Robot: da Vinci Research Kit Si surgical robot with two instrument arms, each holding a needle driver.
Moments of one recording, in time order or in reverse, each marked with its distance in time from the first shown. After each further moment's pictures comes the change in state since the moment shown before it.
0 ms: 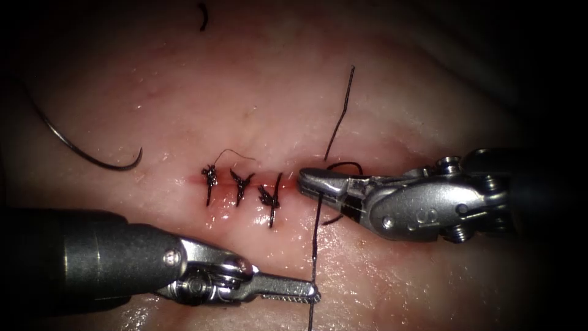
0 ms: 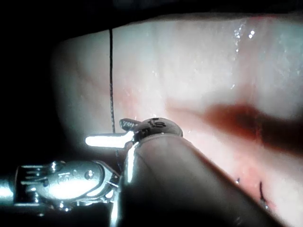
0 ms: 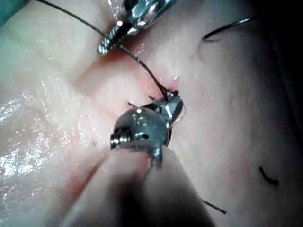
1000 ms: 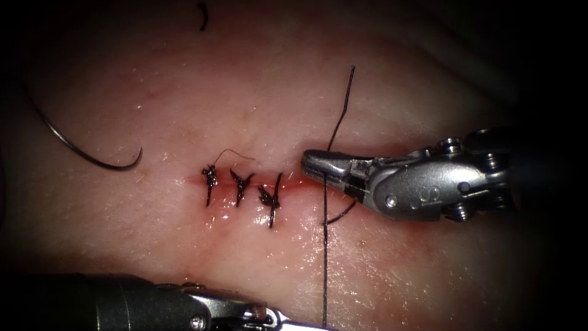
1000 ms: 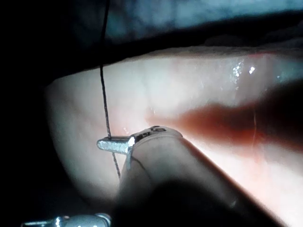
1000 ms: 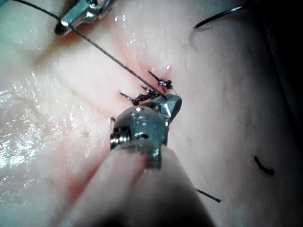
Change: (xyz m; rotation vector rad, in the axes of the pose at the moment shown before) right arm -0.002 0.002 0.000 -0.006 -0.010 0.027; left arm 0.004 0.004 0.001 0.028 0.017 0.137
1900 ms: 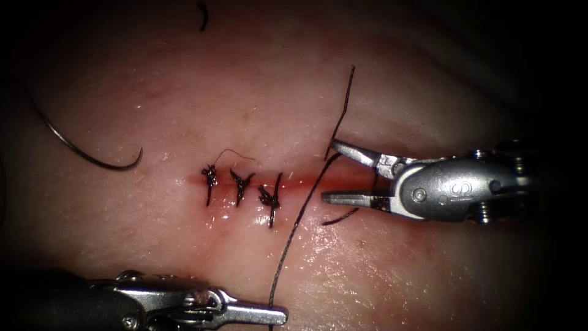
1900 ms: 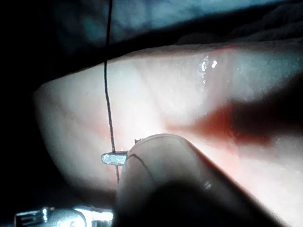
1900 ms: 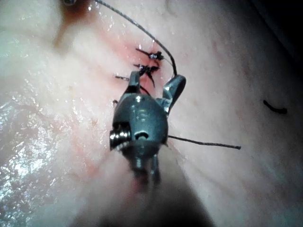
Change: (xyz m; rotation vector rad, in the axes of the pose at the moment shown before) right arm -0.001 0.000 -0.003 0.029 0.025 0.338; left arm -0.004 -0.004 -0.005 -0.084 -0.043 0.176
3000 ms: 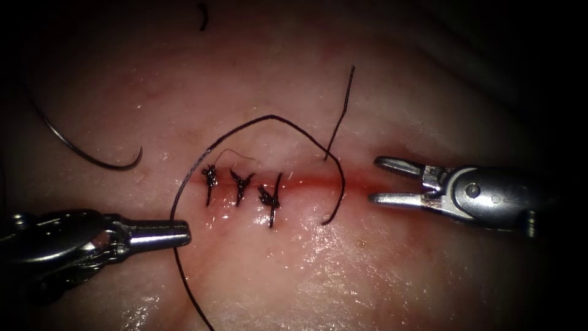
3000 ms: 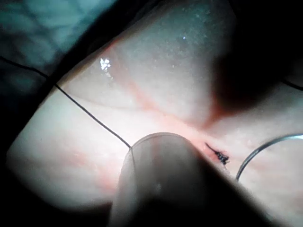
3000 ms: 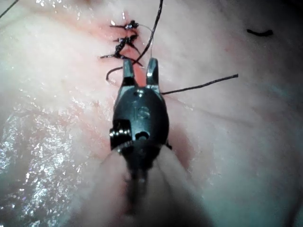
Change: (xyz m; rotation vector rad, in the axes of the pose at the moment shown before) right arm -0.002 0.002 -0.004 -0.028 -0.022 0.402; left arm -0.007 -0.005 -0.007 -0.439 0.038 0.724
